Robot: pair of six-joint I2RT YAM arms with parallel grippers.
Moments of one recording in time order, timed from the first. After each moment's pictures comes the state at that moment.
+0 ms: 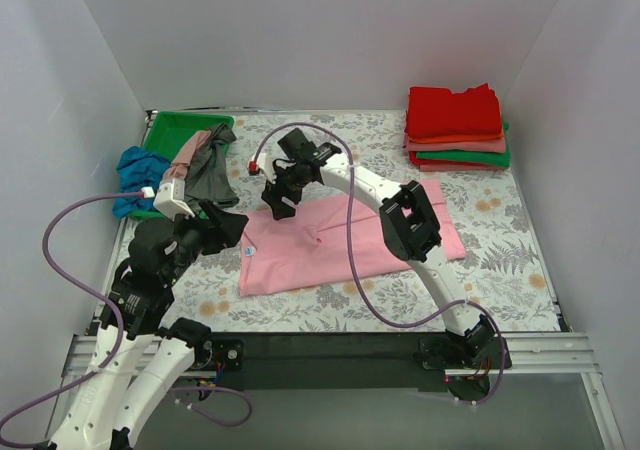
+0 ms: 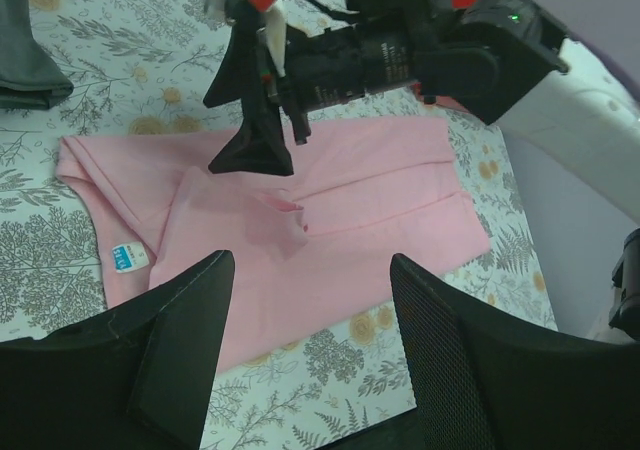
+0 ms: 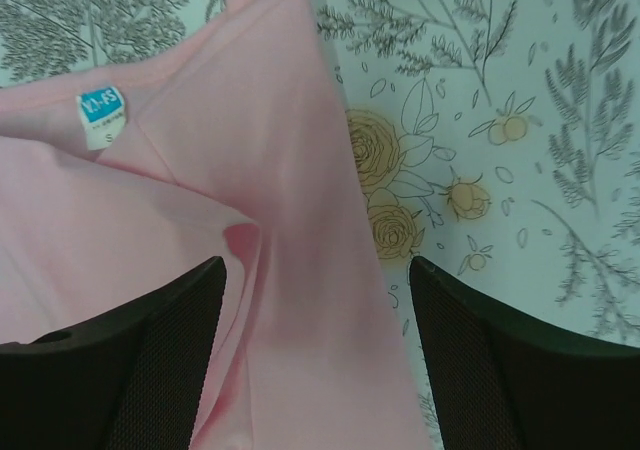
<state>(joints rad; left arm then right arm) -0.35 0.52 0.81 -0.57 0.04 -0.63 0.78 2.40 2.18 -0.73 -0.60 -0.57</state>
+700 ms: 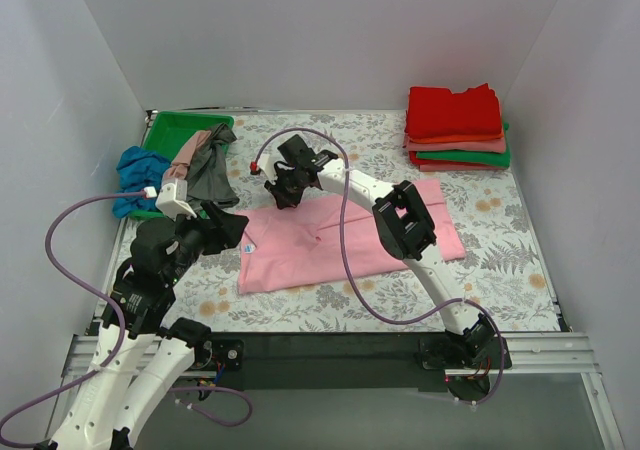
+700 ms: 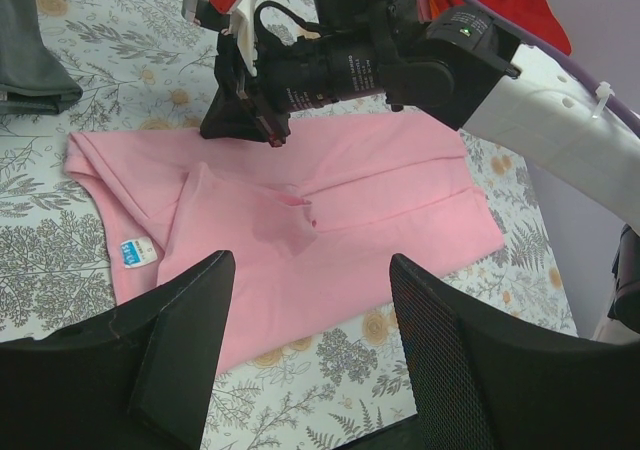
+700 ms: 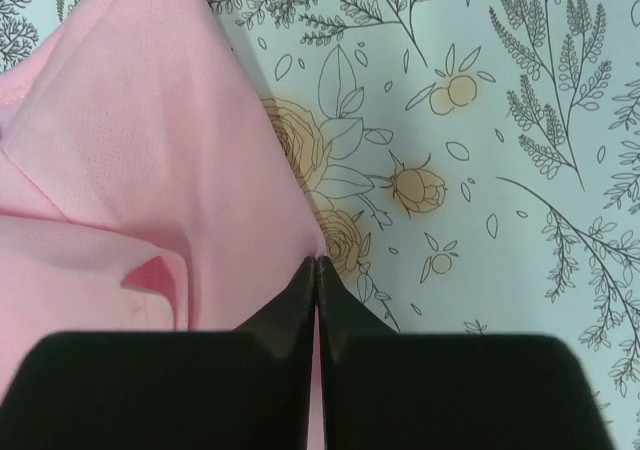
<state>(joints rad) -0.35 0.52 0.79 -0.56 0.03 -0.59 0.78 2.50 2.16 -0.60 -0.46 -0.44</state>
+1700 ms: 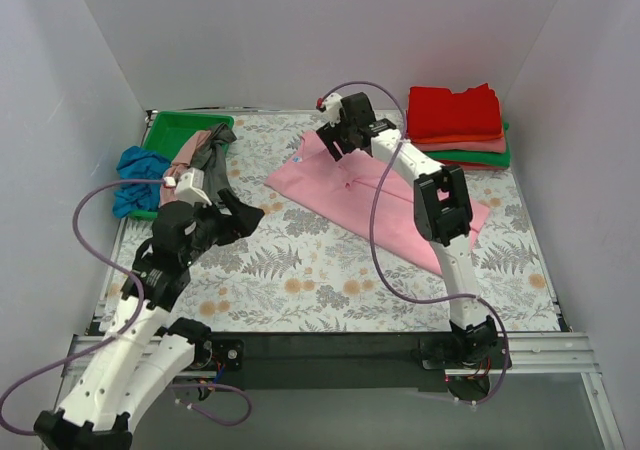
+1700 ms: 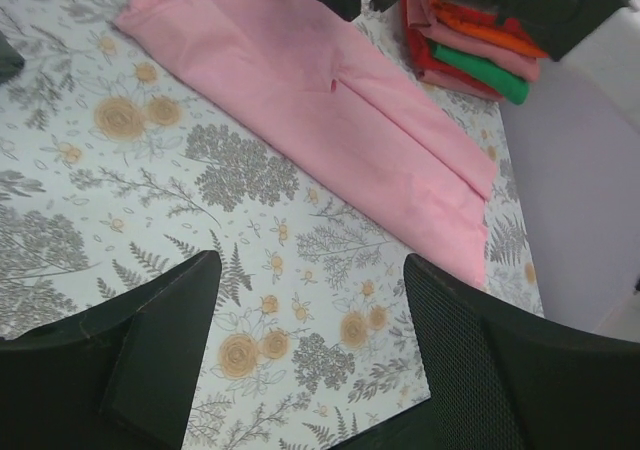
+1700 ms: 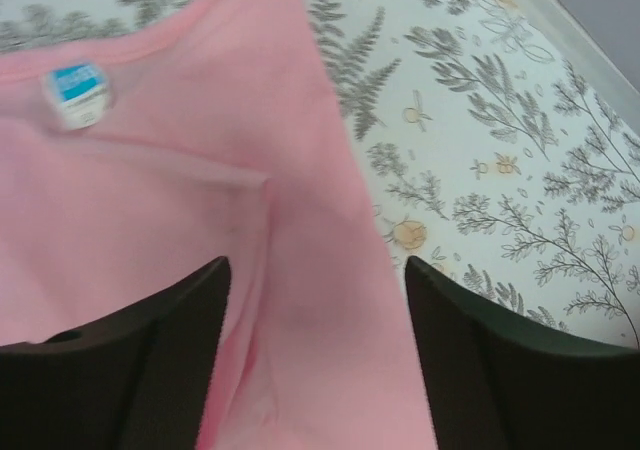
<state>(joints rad) -0.35 0.63 0.76 -0.44 0.09 -0.65 0.49 2.43 2.13 -0.39 -0.04 -0.25</state>
